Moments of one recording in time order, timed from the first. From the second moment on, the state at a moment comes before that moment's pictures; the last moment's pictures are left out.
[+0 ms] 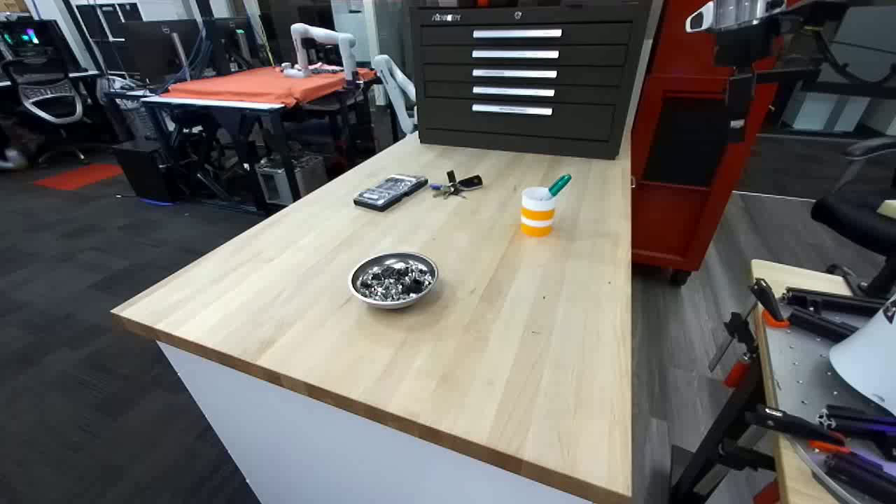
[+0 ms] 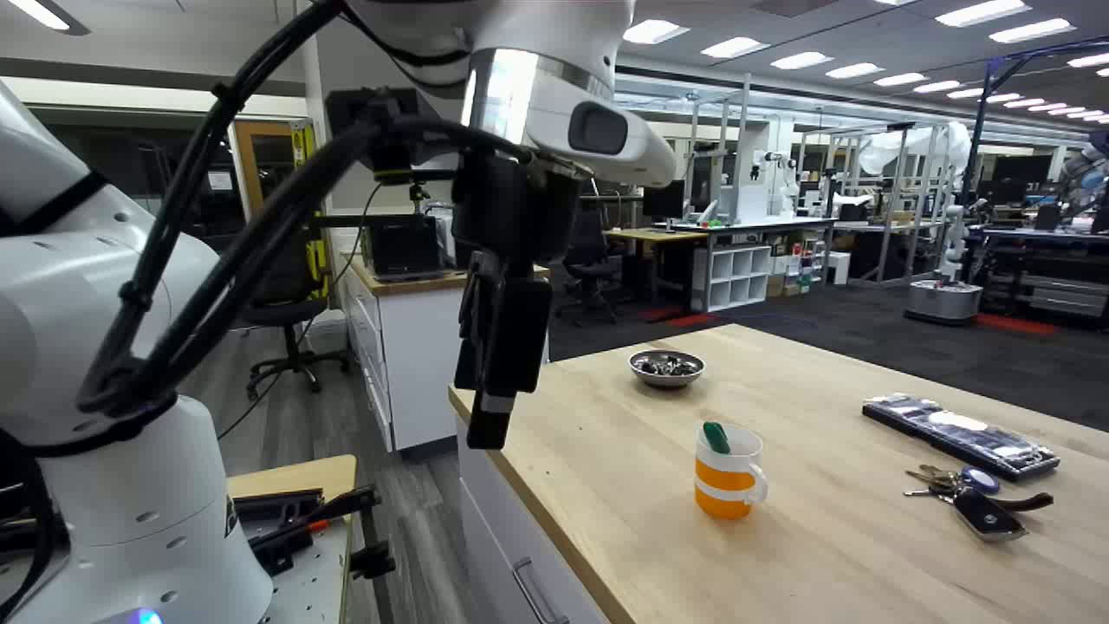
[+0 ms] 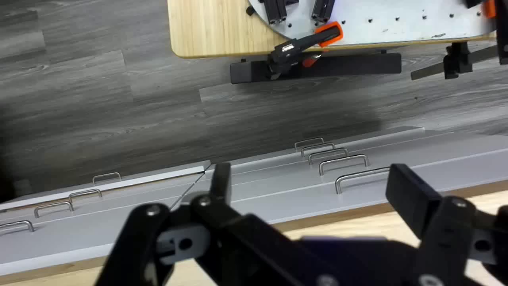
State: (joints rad) arm -0.22 -0.51 -0.28 -2.54 -0.26 1.81 -0.28
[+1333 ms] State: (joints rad) arm -0.19 -0.44 -0.26 -2.52 -0.26 1.92 -0.30
